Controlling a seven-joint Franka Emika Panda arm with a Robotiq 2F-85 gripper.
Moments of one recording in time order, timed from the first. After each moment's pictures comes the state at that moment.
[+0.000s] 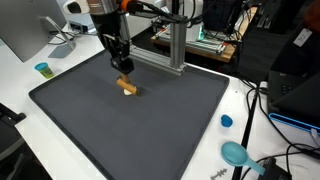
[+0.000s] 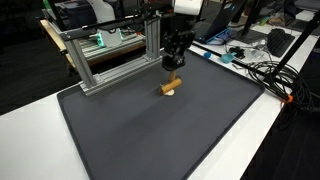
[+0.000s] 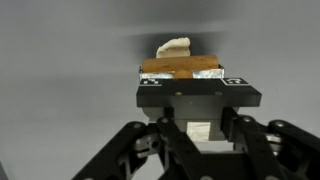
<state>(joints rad) 0.03 0.35 -0.03 -1.85 -0.08 2.18 0.13</state>
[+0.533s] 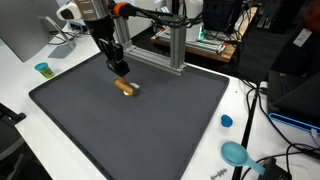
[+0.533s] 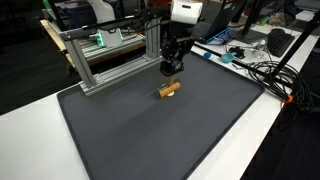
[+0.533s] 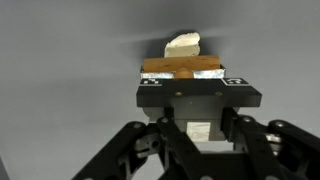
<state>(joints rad) 0.01 0.41 -0.04 -1.77 -0.07 2.14 0.13</state>
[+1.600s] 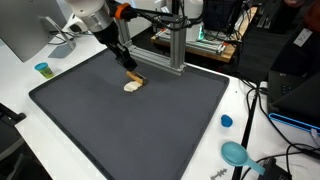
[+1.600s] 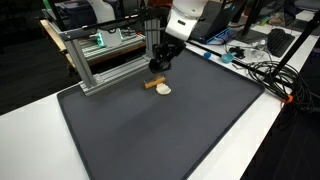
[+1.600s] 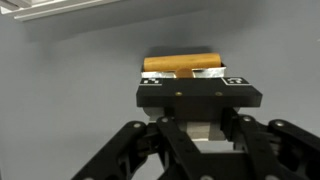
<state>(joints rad) 0.02 0.49 -0.05 -1.67 -0.09 1.85 0.18</state>
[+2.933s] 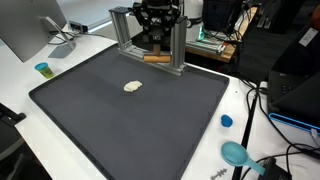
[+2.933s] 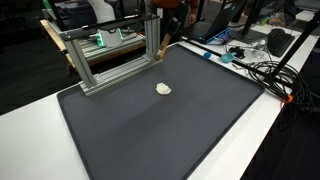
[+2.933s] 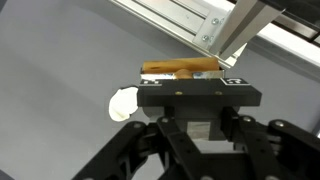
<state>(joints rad) 0.15 0.19 0.12 -1.85 -0.24 1.71 -0.16</state>
